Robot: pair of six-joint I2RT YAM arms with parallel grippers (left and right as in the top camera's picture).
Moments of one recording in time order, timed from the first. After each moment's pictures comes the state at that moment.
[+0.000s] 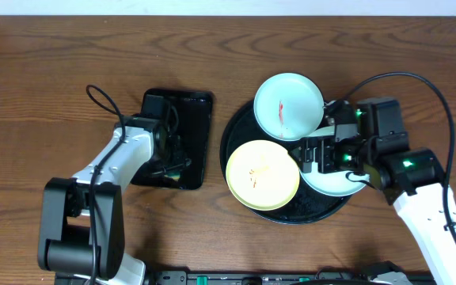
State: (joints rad) left arm -0.14 1.70 0.98 -0.80 0.08 -0.41; right arm 0.27 1.19 1.02 -0.83 -0.41 0.23
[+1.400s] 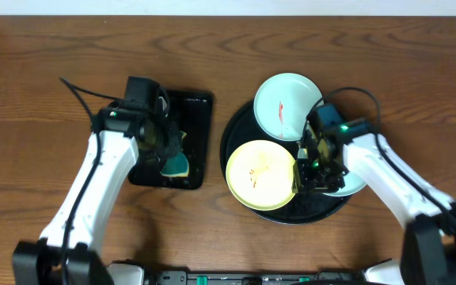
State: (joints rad) left arm -0.14 1.47 1.13 -0.98 0.18 -0.38; right arm 0.35 1.63 1.02 -1.04 -0.29 0.28
